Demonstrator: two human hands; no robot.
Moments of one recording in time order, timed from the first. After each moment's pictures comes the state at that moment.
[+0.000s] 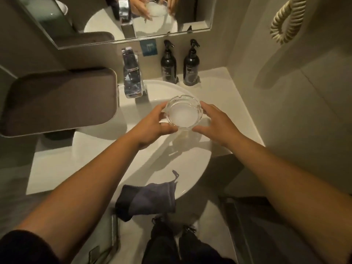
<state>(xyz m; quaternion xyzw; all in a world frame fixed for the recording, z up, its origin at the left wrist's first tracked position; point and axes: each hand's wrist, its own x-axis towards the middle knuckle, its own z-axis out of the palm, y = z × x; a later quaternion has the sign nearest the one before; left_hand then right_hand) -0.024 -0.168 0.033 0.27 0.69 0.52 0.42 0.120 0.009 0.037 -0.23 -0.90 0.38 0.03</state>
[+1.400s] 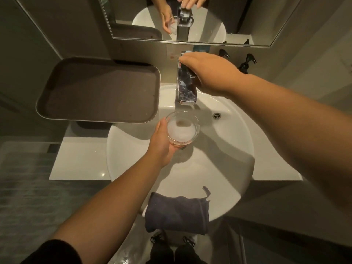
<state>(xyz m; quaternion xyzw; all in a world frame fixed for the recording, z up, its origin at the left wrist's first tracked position) -0.058 -0.216 -0.021 -0.14 0.48 0.78 0.36 -0.087 -0.032 0.126 0.10 -0.99 0.00 0.05</state>
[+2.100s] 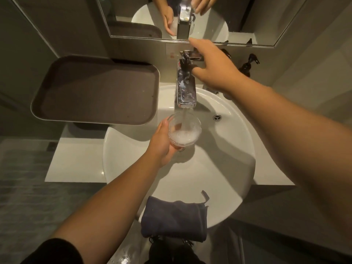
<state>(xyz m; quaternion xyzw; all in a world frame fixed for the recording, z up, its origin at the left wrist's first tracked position) -0.064 -0.208 -0.032 -0.09 0.51 0.77 0.38 -0.093 -0.029 0.128 -0.06 -0.96 0.25 0.07</state>
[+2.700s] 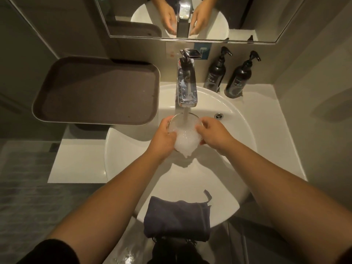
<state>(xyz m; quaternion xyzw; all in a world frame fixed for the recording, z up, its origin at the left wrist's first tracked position) -0.067 -0.218 -0.022 0.08 0.73 0.61 0.29 -0.006 -0.059 0.001 -0.27 -0.81 0.52 -0.06</state>
